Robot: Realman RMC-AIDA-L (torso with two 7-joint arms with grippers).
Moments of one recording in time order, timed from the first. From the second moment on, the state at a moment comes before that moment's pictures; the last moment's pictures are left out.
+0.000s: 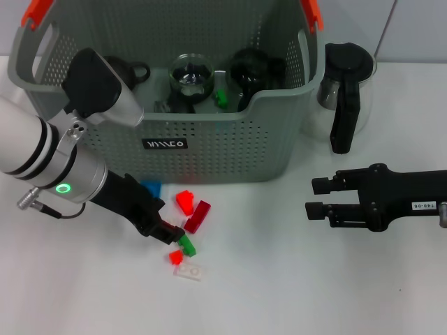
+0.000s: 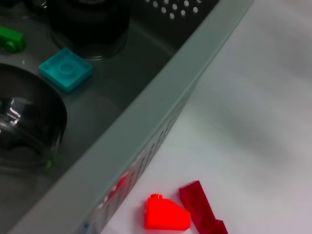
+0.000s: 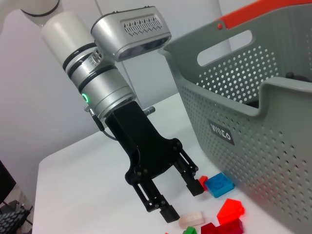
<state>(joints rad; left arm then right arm) -0.55 -2.17 1.17 1.16 2.56 1.47 -2.13 0.55 2.04 -0.87 -0.69 -1.98 -1.62 1.54</state>
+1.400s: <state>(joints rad) -0.54 -2.17 1.32 1.17 2.67 1.35 -2.20 0.55 2.03 -0.87 -0.69 -1.98 -1.62 1.54</state>
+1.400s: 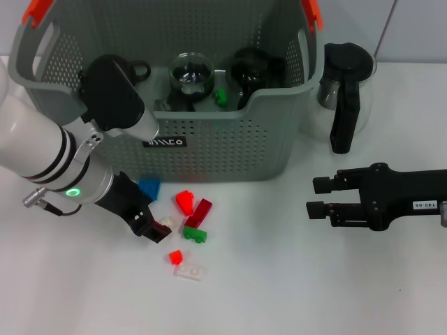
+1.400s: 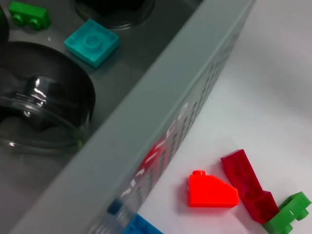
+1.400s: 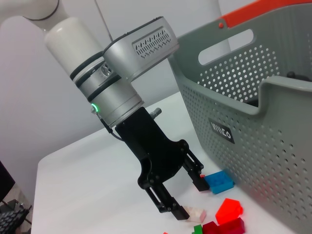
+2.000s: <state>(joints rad) -0.53 -2.17 1.34 1.17 2.67 1.36 -2.21 0.55 2.03 -0.87 -0.69 -1.98 -1.62 1.54</state>
